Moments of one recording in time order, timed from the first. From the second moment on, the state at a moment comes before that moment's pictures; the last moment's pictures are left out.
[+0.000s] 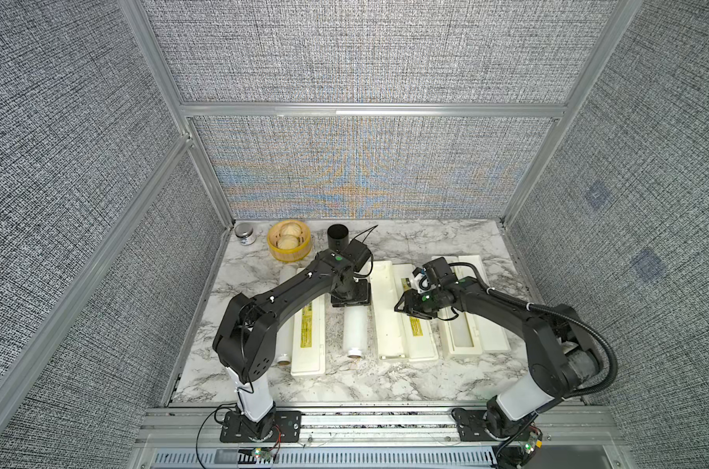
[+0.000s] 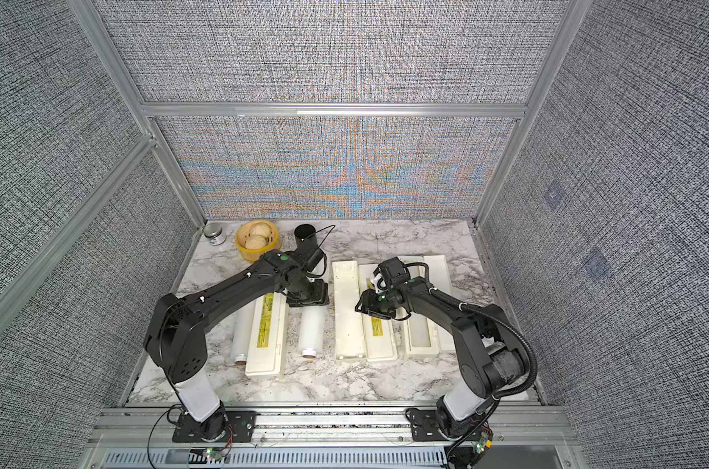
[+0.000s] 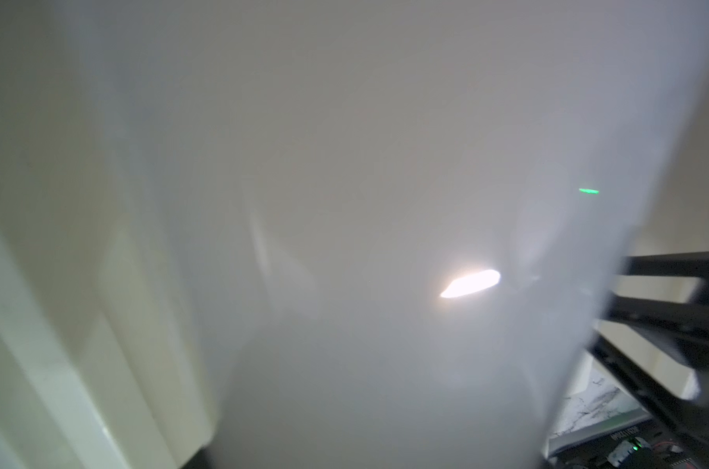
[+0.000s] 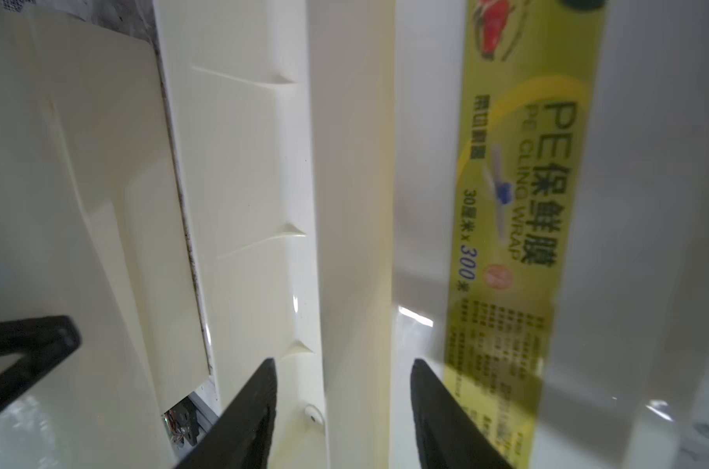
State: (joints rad) left arm -0.70 1.78 1.47 -0.96 0.14 -0.64; right arm 0.46 1.63 0.97 -0.45 -0.45 0.55
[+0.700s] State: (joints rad) left arm -0.78 1.90 1.65 -0.95 0.19 -0.67; right arm 0.46 1.48 1.00 -0.52 -0.42 0.53
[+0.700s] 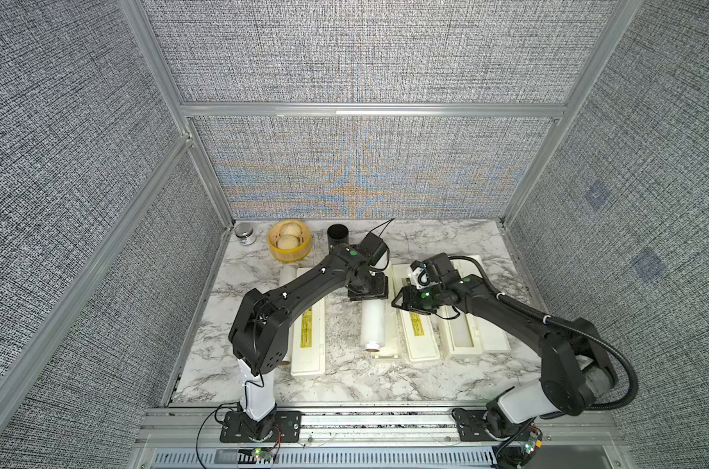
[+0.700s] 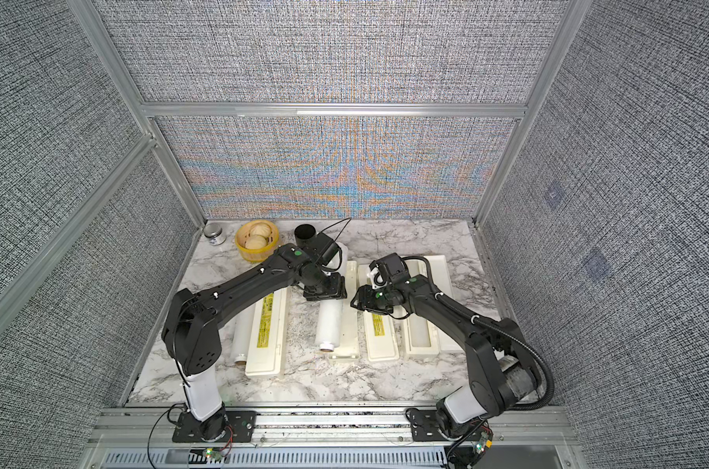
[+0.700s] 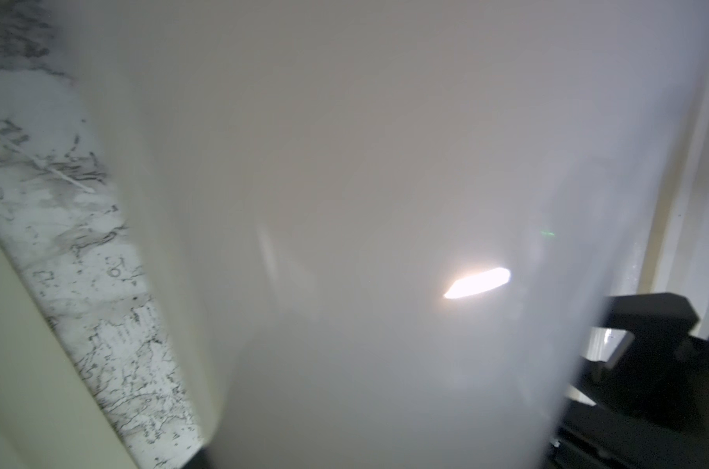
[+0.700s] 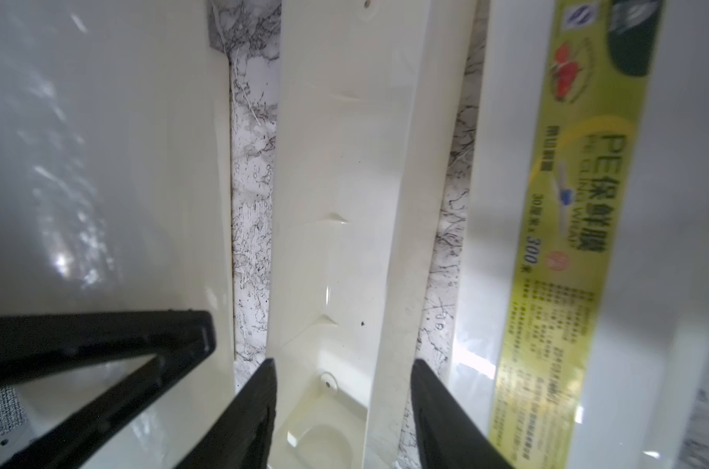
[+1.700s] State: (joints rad) left arm -0.84 2.04 1.71 -0.89 0.14 -0.75; right arm 0.38 1.35 0.85 -0.58 -0.42 0.49
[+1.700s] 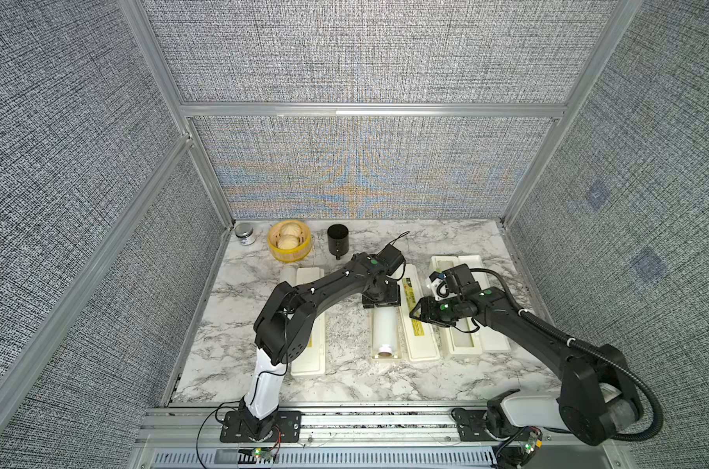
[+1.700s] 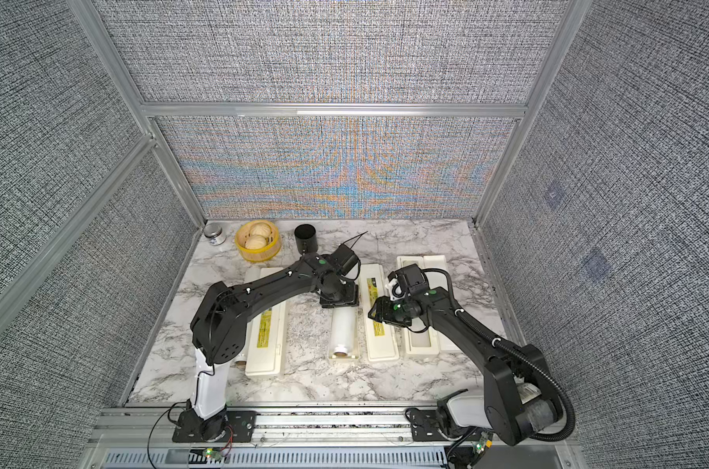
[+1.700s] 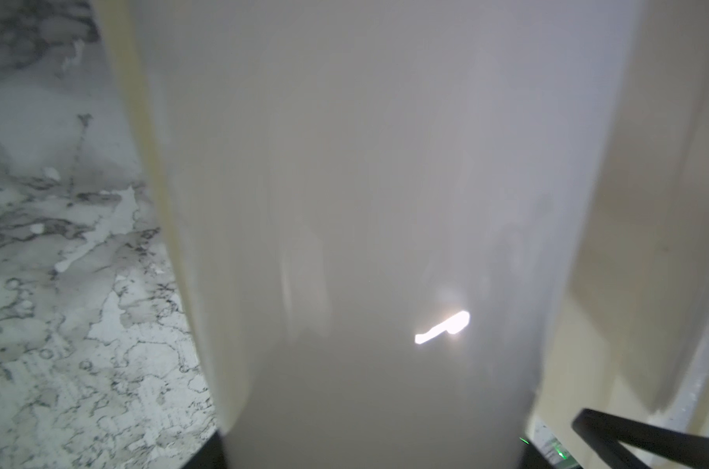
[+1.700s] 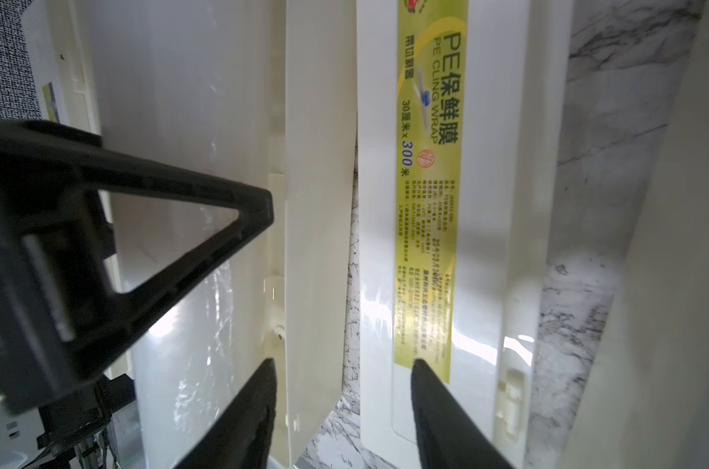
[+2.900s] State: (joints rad) left arm -0.84 2.03 1.56 -0.79 0.11 -0.76; right arm 0.38 1.40 0.84 -0.54 -0.44 0.49
